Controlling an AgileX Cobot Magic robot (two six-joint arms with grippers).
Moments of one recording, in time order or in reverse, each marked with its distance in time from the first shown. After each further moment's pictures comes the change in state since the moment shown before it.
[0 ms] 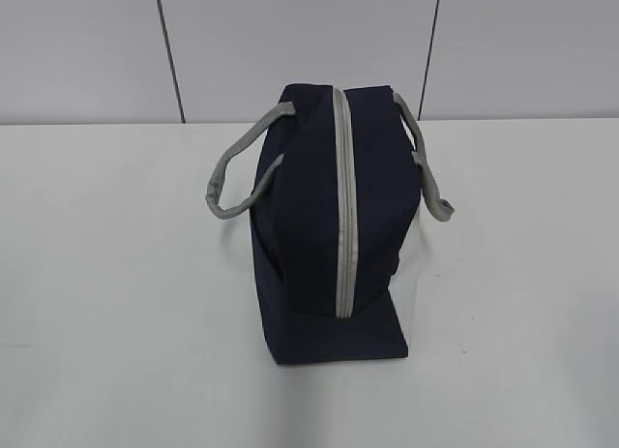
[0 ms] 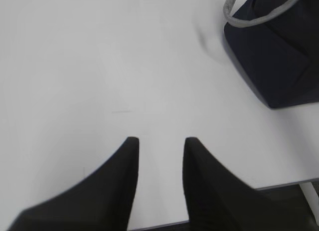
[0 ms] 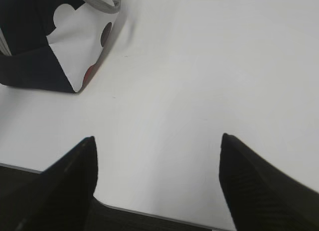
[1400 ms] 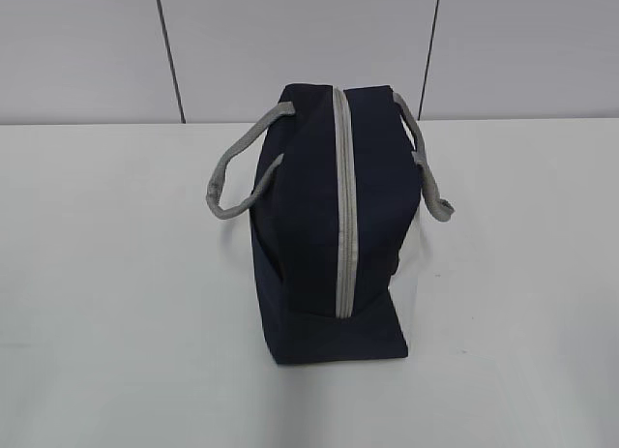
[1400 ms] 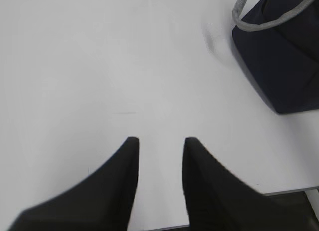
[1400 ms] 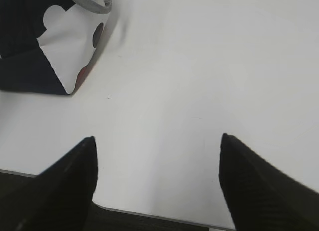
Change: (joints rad) left arm 0.037 0.000 0.000 0.000 -0.005 0.000; right arm -0.038 0.000 0.000 0.000 0.002 0.000
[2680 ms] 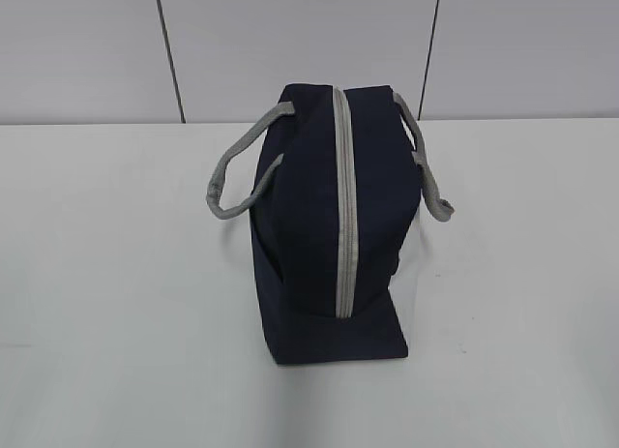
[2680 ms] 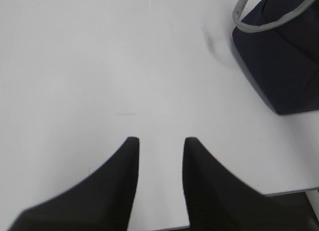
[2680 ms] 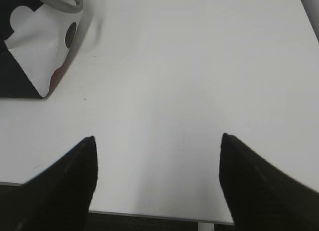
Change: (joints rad) left arm 0.000 0.000 0.000 0.001 -0.004 0.000; right arm 0.000 0.000 0.003 -0.085 -0.002 0.068
